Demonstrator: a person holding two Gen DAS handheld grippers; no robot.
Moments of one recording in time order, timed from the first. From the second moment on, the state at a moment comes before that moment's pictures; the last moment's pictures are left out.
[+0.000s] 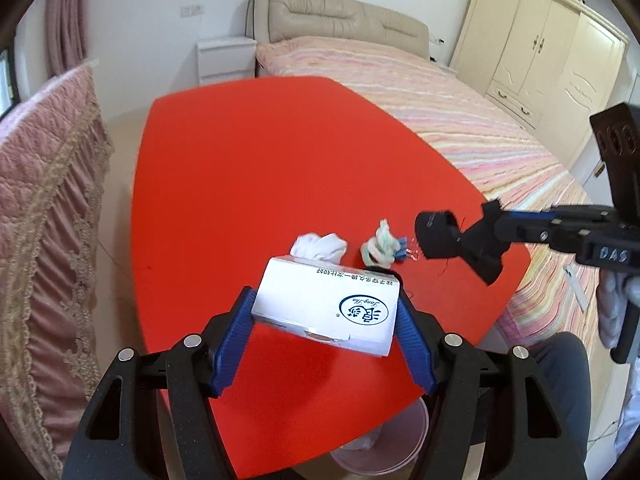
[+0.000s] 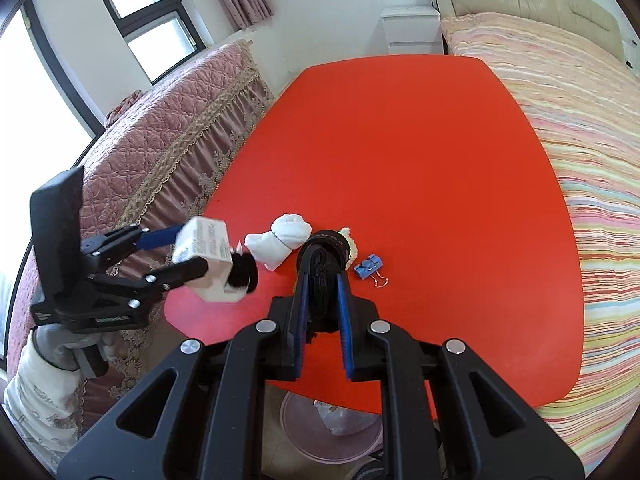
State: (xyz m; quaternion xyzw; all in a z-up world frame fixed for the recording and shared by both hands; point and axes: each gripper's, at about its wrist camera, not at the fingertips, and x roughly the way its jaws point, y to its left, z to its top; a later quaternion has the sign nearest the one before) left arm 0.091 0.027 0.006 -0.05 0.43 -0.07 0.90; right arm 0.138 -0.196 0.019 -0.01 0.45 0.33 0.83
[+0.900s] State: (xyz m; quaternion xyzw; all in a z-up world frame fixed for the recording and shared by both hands) left arm 0.075 0.005 0.020 -0.01 0.43 -0.09 0.90; right arm 0.123 -0.183 0.039 0.02 0.42 0.38 0.82
